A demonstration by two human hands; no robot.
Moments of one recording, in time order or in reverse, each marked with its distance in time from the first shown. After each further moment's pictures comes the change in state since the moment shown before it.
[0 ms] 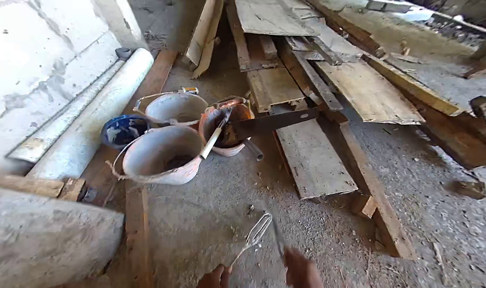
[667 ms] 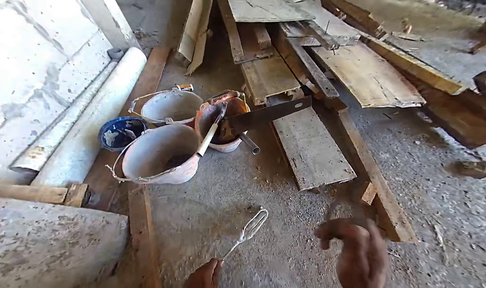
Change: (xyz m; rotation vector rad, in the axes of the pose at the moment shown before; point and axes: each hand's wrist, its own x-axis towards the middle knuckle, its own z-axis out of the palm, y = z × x) left_hand -0.023 -0.011 -0.032 0.216 0.122 0.092; right_hand 0.012 -0.059 -0.086 0.472 0.374 -0.531
